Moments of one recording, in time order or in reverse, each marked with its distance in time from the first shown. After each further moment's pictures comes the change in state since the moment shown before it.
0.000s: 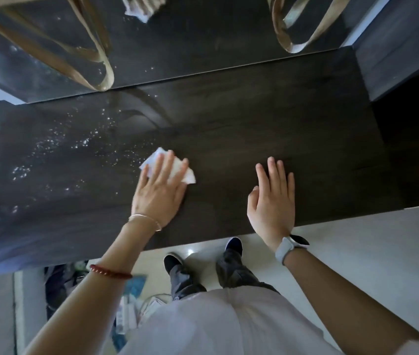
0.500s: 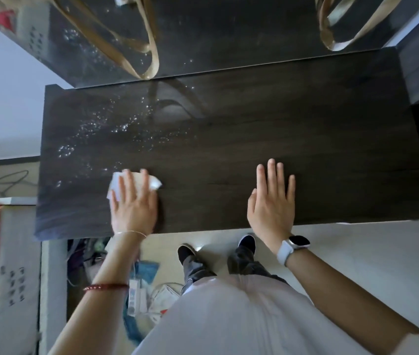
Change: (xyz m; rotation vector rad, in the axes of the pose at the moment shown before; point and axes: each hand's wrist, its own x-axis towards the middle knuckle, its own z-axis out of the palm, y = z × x) left_hand -0.074 -0.062 0.007 -0.081 -0.040 -0.544; right_hand -0.018 -0.045 0.006 -0.044 -0.139 -0.075
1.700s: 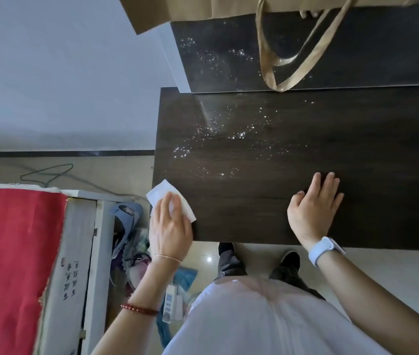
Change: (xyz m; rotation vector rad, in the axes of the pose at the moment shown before) left_hand 0.006 -0.187 -0.018 -0.205 0.116 0.126; right_hand 0.011 -0.180 0.032 0.163 0.129 0.282
